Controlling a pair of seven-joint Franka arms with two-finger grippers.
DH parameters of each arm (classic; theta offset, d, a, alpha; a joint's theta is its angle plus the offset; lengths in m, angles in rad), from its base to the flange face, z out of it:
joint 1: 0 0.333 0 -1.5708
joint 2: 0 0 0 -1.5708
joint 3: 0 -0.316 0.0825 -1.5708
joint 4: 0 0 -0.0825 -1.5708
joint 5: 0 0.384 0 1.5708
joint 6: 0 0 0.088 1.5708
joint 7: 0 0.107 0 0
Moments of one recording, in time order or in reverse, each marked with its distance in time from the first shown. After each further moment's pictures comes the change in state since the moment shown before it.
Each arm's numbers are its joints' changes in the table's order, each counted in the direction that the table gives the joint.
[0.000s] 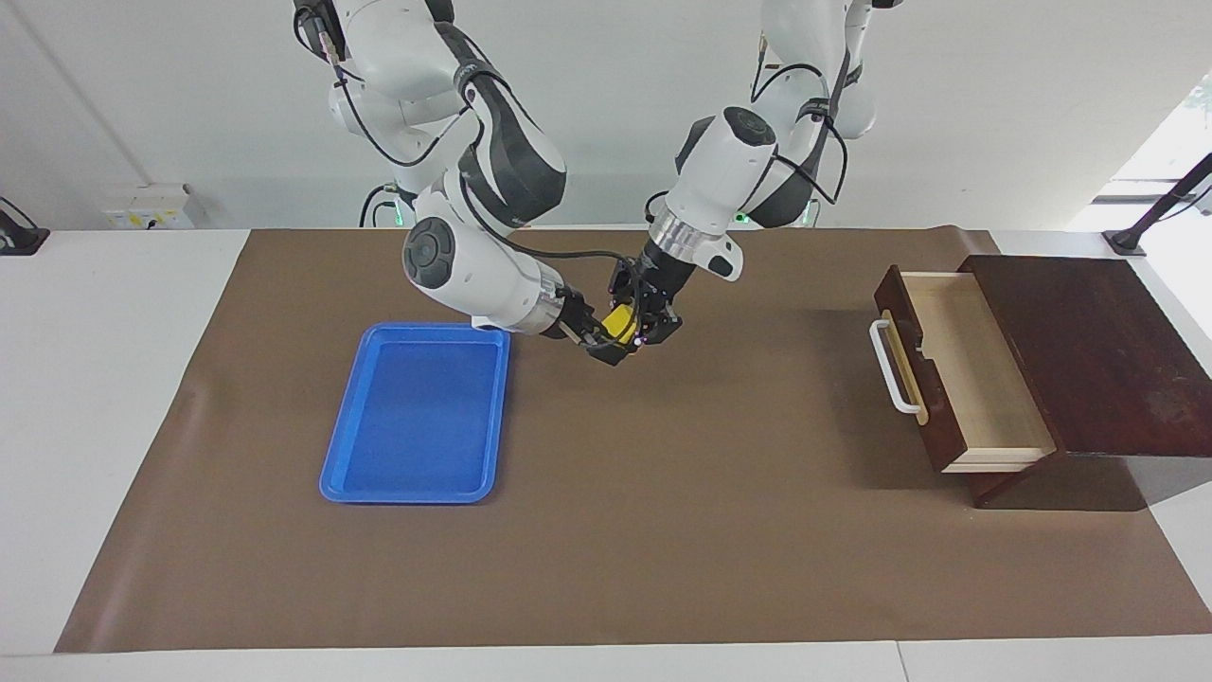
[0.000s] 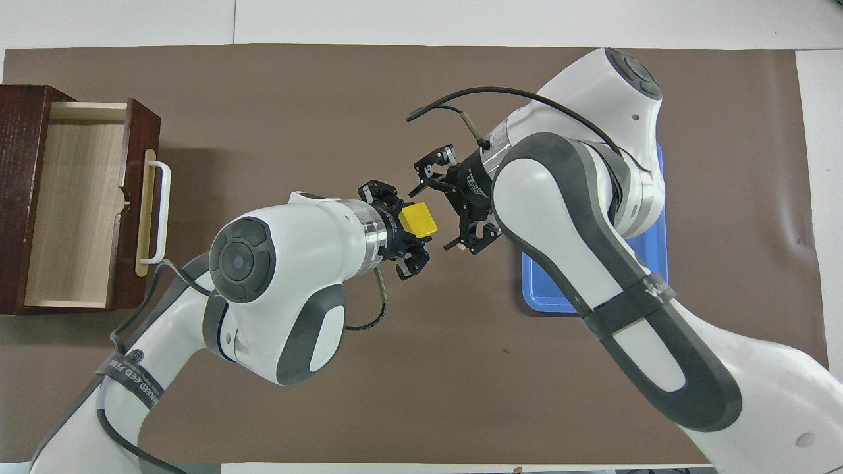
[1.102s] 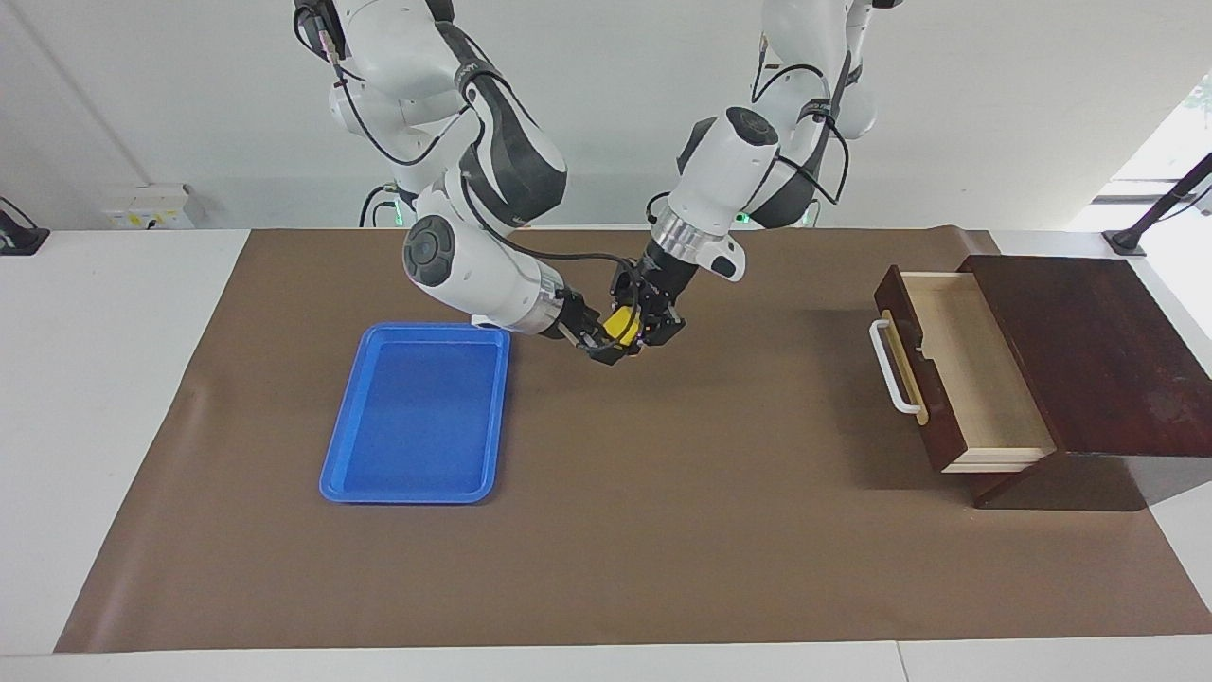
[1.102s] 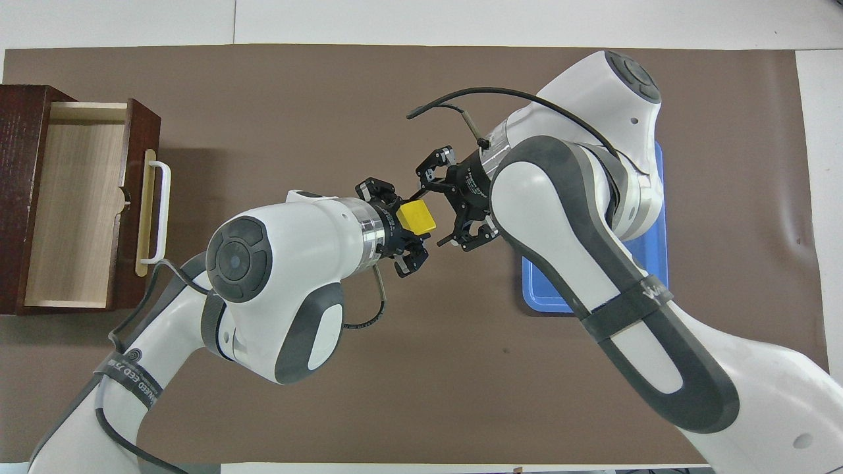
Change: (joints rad) left arm 0.000 0.000 -0.004 -0.001 0.000 0.011 -0.006; right arm 0.003 -0.003 -0.003 -0.010 -0.001 0.022 0.041
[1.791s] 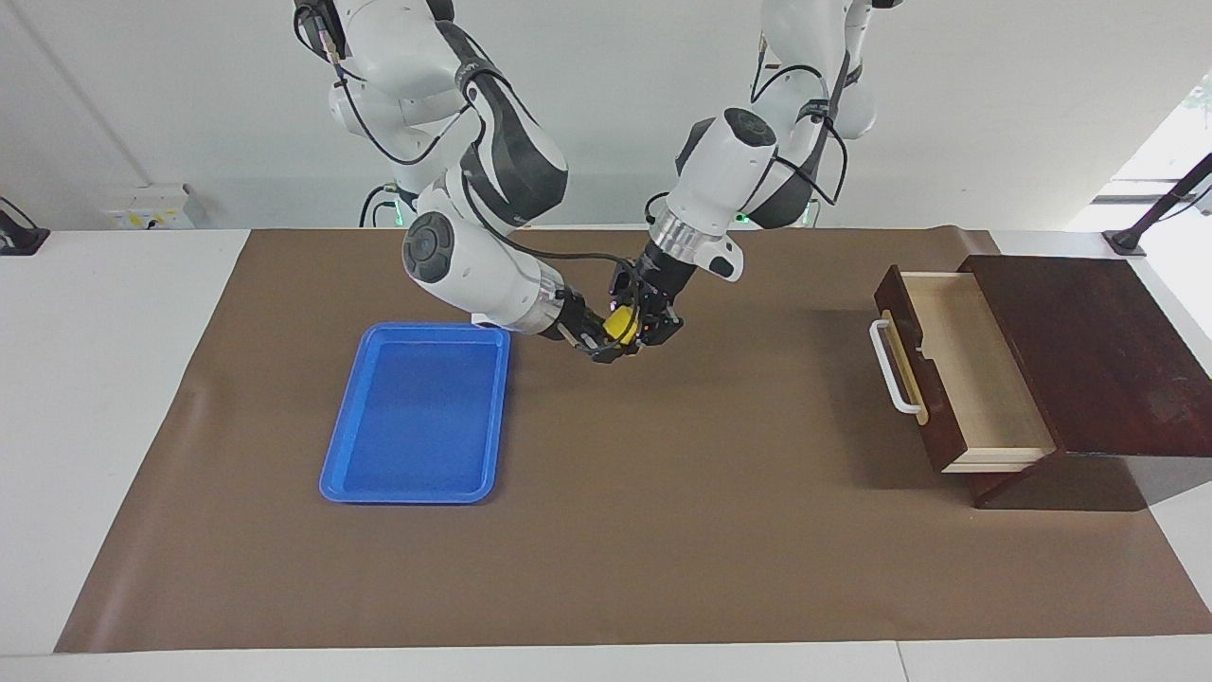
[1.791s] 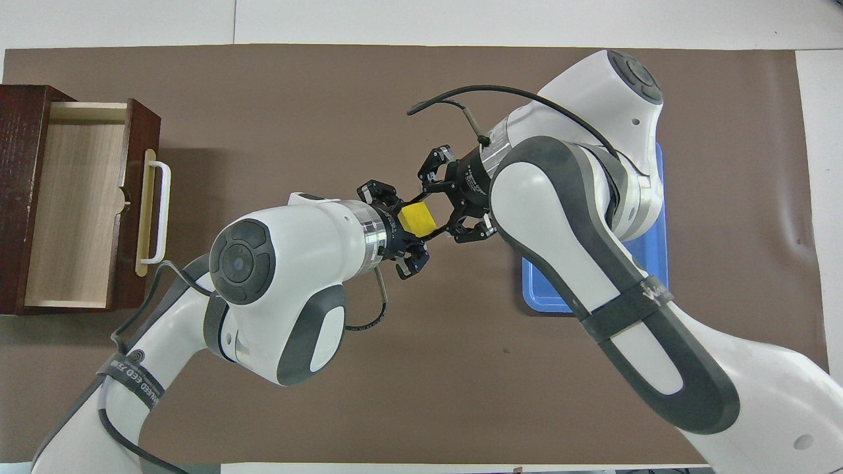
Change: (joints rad) left arm 0.000 0.000 0.005 -0.006 0.000 0.003 -0.003; right arm 0.000 -0.001 0.000 0.000 -0.001 0.022 0.013
